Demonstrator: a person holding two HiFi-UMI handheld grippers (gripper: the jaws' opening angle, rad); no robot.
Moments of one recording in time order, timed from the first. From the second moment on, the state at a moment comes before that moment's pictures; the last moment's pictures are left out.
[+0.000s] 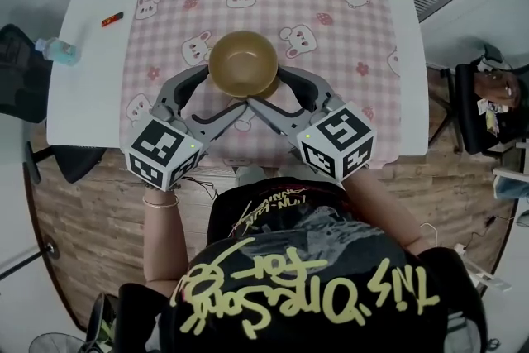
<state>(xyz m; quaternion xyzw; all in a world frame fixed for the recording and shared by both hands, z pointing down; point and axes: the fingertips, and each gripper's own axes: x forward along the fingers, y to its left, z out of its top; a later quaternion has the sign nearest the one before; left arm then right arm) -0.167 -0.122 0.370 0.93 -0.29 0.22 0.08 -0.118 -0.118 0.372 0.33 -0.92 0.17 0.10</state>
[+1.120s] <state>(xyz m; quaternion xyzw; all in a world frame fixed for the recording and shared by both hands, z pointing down) -0.151 -0.115 0.413 0.90 -0.33 0.24 0.12 -0.102 -0.117 0.414 0.29 -0.93 0.20 0.13</state>
